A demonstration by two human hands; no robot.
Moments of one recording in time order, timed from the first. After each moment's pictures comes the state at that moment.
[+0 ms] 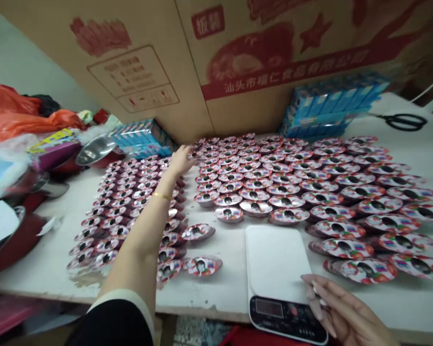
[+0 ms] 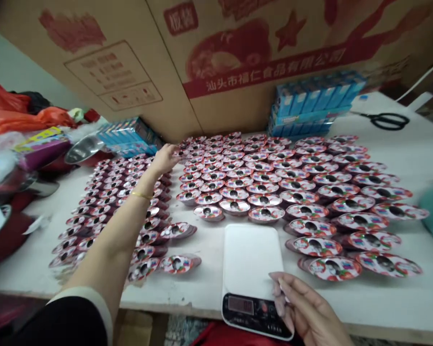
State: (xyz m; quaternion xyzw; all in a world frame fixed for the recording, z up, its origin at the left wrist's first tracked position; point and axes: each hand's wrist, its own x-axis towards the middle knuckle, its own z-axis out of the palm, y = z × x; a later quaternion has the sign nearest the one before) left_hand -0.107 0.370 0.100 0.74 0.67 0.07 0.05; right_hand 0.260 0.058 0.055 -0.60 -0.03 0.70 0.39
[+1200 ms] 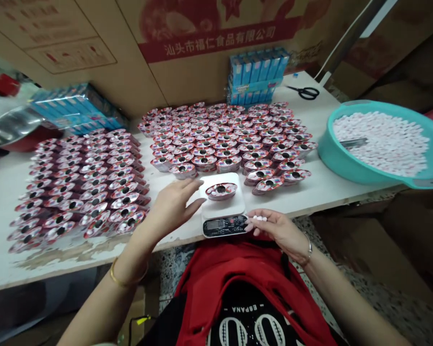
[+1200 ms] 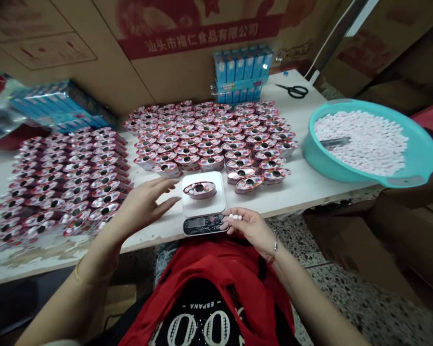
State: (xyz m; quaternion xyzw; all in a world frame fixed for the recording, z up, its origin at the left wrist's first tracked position) left_hand 0.036 0.103 0.119 0.89 0.43 0.09 0.09; right_hand 0.300 0.009 0.069 -0.53 -0.24 0.72 0.38
